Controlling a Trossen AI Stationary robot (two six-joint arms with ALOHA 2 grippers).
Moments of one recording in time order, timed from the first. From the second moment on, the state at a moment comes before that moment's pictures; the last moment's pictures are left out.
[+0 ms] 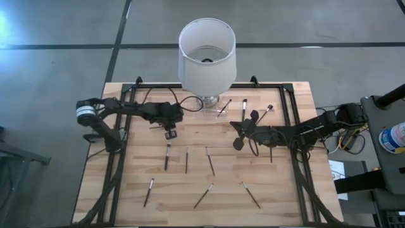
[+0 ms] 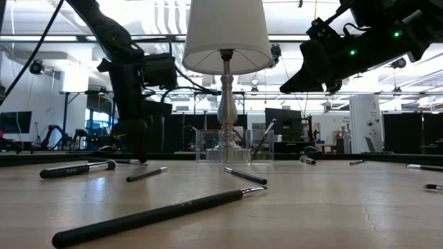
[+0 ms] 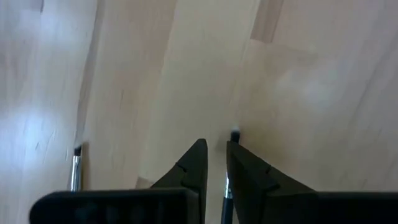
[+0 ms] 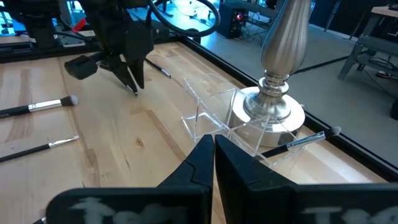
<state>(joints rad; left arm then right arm) 0.36 1.56 0.80 -0.47 -0.17 0.14 0.11 1.28 0.42 0.51 0.67 0.17</state>
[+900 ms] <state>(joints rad) 0.28 1.49 0.73 -0.57 -0.12 0.30 0.11 1.28 0.42 0.51 0.67 0.17</state>
